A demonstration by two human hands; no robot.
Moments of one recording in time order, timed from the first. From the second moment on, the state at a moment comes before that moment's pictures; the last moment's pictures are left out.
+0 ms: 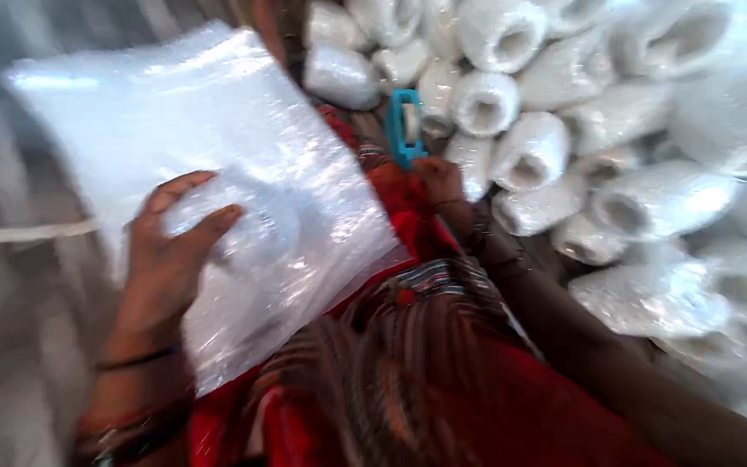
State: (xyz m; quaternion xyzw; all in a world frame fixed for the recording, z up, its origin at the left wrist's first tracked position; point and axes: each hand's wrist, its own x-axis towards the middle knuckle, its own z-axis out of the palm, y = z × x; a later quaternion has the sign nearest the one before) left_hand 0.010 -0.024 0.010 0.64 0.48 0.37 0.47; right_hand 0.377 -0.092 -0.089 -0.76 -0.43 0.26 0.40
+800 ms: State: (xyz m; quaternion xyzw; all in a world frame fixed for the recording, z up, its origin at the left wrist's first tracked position) left_hand 0.007 -0.026 0.003 0.62 0.46 0.40 0.49; right_hand 0.202 -0.035 0.042 -0.56 -0.54 0.52 0.36
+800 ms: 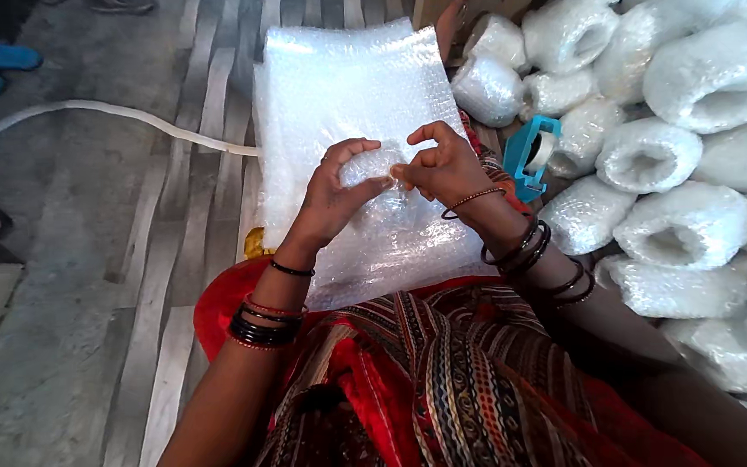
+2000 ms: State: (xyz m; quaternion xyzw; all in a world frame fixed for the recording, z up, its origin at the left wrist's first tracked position) left_hand 0.004 -0.059 0.025 0.59 0.49 0.40 0.51; right_hand 0.234 -0.006 -0.038 -0.36 -0.55 0.67 0.34
